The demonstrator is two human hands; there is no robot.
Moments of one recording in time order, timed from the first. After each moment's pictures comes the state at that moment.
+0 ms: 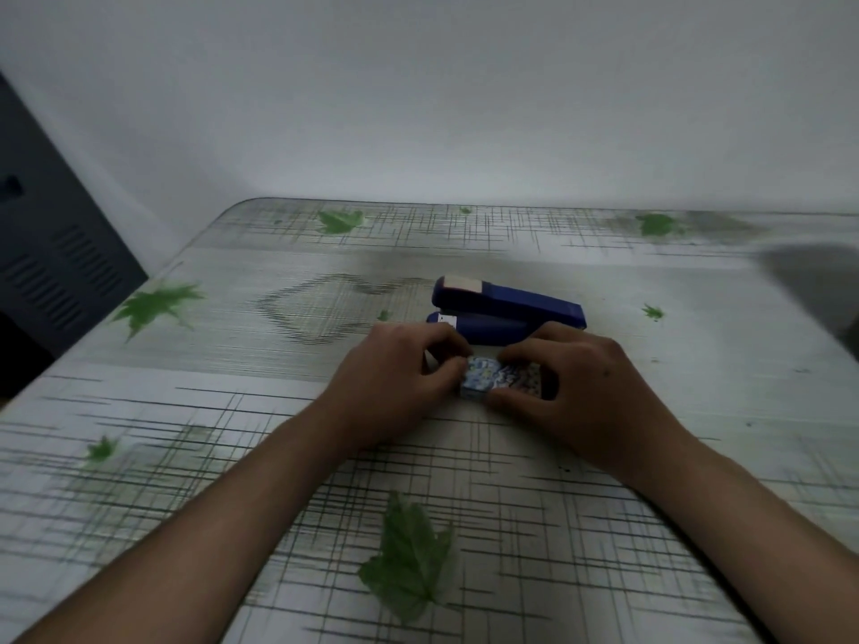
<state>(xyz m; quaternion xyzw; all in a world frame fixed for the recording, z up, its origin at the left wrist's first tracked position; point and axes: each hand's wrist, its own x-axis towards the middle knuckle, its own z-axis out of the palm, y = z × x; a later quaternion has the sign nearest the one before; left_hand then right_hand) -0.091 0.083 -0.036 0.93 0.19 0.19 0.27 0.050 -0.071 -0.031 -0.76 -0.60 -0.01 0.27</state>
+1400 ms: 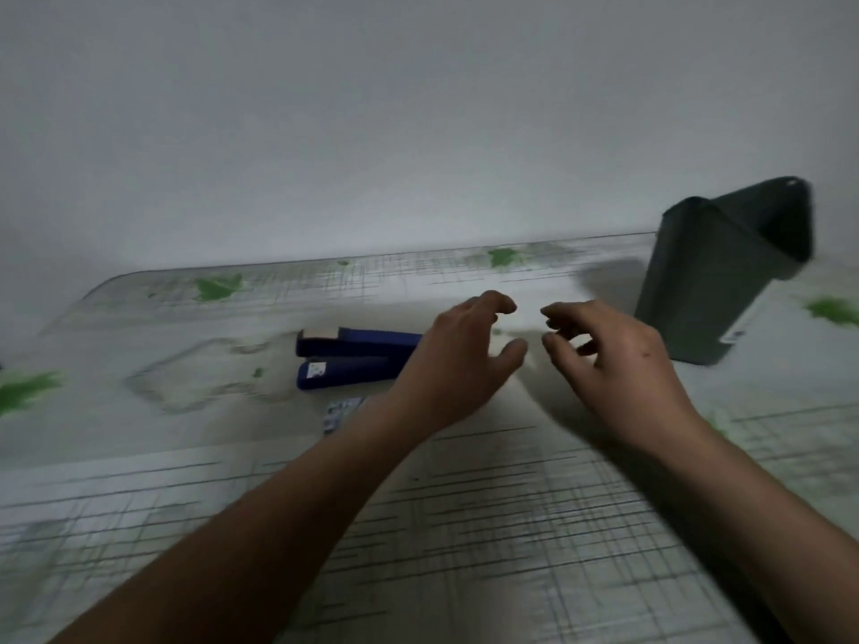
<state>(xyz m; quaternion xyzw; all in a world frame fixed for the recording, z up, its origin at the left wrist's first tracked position) 0.051 -0.049 0.007 0.92 0.02 0.25 0.29 0.125 -0.207 0.007 -0.83 -0.39 -0.18 0.36</state>
